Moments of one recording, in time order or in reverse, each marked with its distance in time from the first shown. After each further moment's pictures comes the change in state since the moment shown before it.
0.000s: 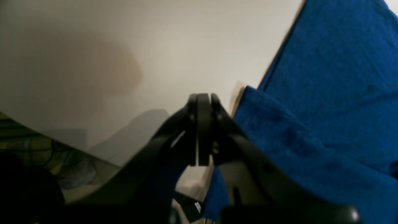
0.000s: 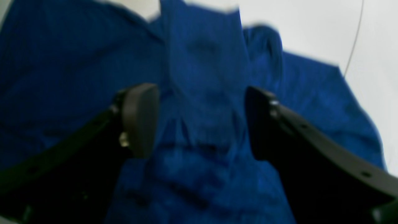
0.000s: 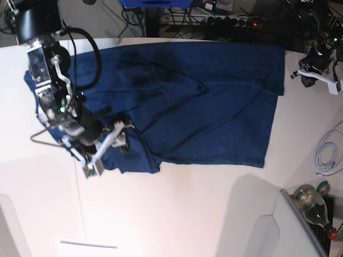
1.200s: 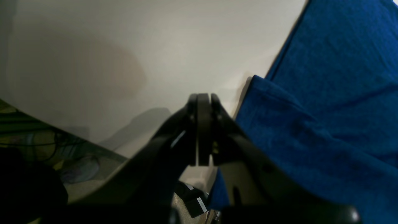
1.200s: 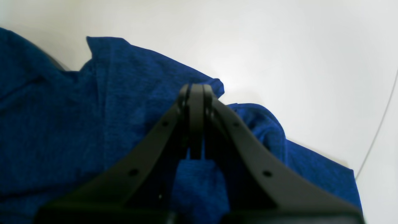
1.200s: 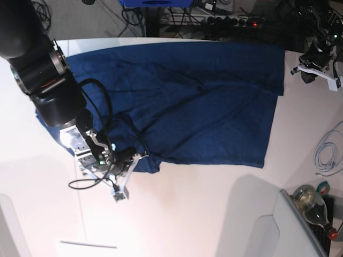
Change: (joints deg) left arm 1.1 -0.2 -0.2 -0.1 -0.1 -0.2 0.0; right arm 29.6 -6.2 -17.2 -55.1 0.7 0.1 19.0
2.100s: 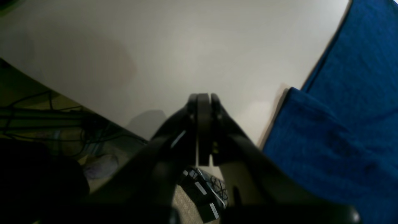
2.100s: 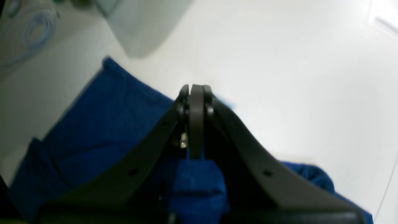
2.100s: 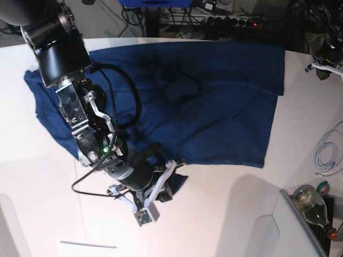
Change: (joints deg) left arm 1.0 -2.9 -4.0 0.0 -0.3 0.0 -0.2; right arm -15.7 -1.7 6.4 51.8 -0.2 -0.1 -14.4
